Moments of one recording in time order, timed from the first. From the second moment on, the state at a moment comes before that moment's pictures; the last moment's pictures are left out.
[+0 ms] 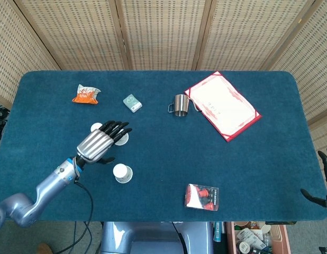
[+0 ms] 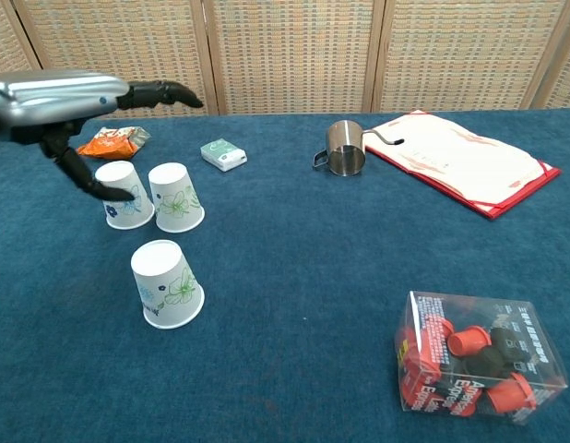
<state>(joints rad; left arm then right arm) -0.76 -1.23 -0.05 -1.63 1.47 0.98 0.12 0.01 -1.05 0.12 -1.61 -1.41 1.52 0.09</state>
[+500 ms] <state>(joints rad) -0.74 -1.31 0.04 -1.60 1.60 0.94 0.12 0.01 -1.05 0.12 -1.61 -1.40 1.52 0.09</state>
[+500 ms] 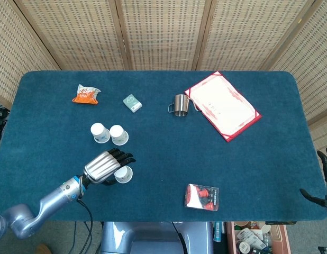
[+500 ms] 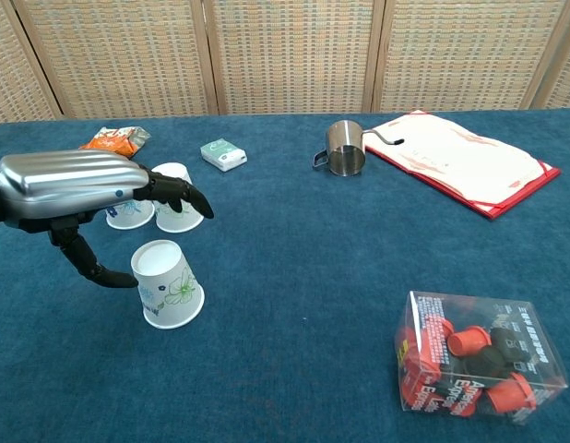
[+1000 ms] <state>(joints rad) -0.73 -1.40 0.02 -1.56 1.54 0.92 0.23 0.01 -1.05 0.12 -1.60 -1.40 1.50 0.09</state>
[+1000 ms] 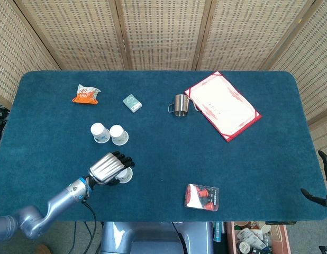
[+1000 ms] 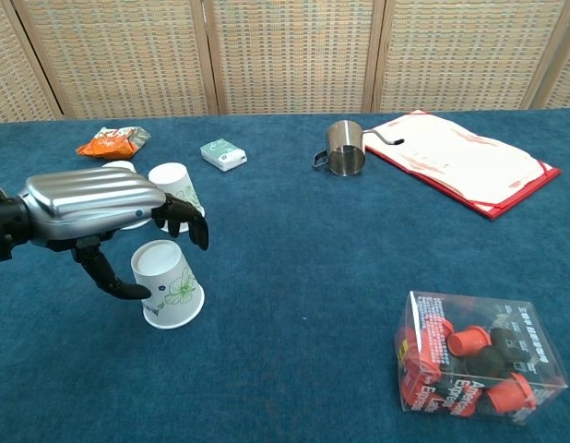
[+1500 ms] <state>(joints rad) -0.73 -1.44 0.00 -1.56 1.47 0.92 0.33 0.01 -1.05 0.13 -1.60 -1.38 1.49 0.10</state>
